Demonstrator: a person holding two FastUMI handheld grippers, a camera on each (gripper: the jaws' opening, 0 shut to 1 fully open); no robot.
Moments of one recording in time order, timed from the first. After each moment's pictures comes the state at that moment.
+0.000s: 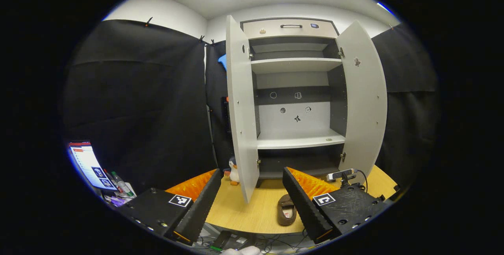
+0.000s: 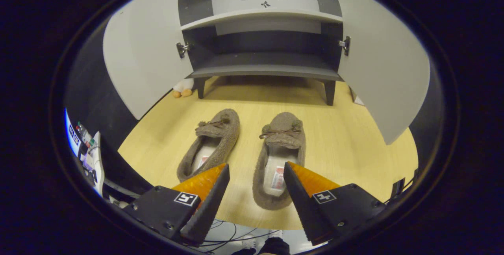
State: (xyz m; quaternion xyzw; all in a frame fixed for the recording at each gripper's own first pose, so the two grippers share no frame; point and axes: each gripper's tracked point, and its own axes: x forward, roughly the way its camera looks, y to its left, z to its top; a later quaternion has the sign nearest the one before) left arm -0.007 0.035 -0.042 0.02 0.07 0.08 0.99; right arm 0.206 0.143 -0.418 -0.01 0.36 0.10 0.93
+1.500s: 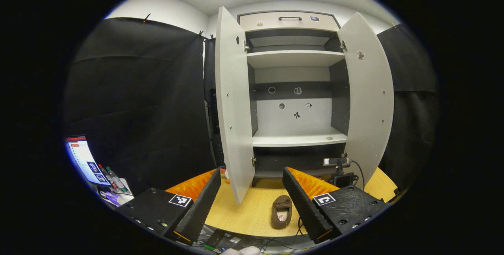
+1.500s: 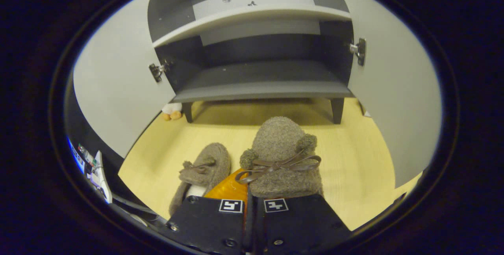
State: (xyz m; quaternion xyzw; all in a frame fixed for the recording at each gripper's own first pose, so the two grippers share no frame) left arm 0.039 0.009 -0.055 0.01 0.07 0.08 0.99; right arm 0.290 0.149 -0.353 0.03 0.32 0.11 0.94
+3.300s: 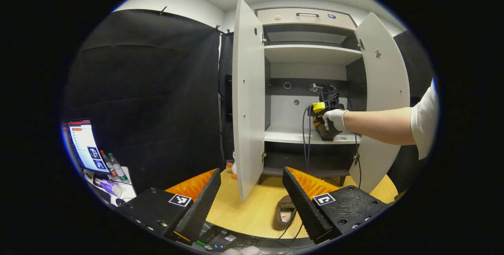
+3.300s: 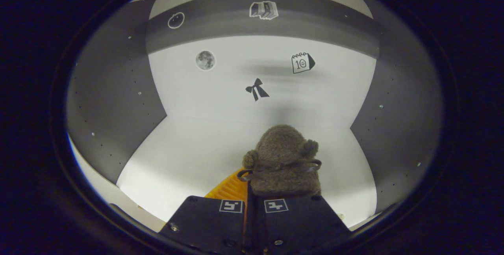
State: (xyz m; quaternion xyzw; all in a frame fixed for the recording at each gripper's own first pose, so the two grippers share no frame) left arm 0.046 0.028 -0.082 -0.02 0.08 0.13 0.99; right arm 0.596 0.193 -0.110 -0.03 0.30 0.04 0.95
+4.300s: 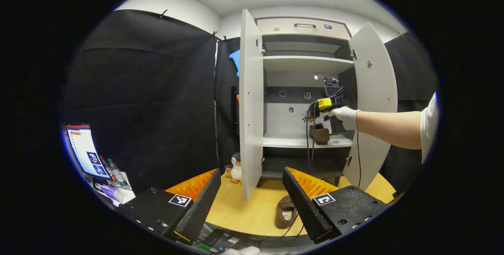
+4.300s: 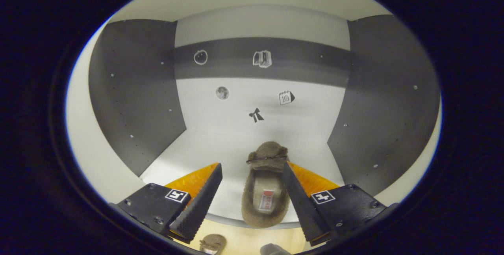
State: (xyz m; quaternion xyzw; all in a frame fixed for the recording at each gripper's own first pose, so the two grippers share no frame) left arm 0.009 0.045 -0.062 -0.02 0.05 0.10 0.99; right arm 0.492 0.180 -0.017 -0.04 0.18 0.07 0.98
